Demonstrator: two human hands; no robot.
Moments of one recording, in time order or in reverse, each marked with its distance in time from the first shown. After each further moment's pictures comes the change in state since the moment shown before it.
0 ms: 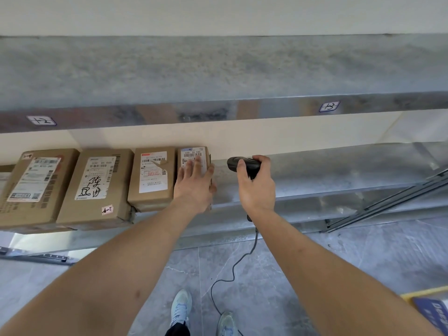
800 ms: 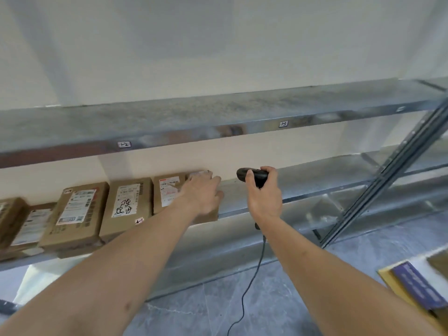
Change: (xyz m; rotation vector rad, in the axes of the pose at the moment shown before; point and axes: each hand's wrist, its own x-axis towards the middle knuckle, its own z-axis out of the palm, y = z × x) left_hand -0.117 -0.006 -0.104 0.071 0.151 0.300; right_hand -0.126 -0.047 -0.059 0.081 0.219 -0.079
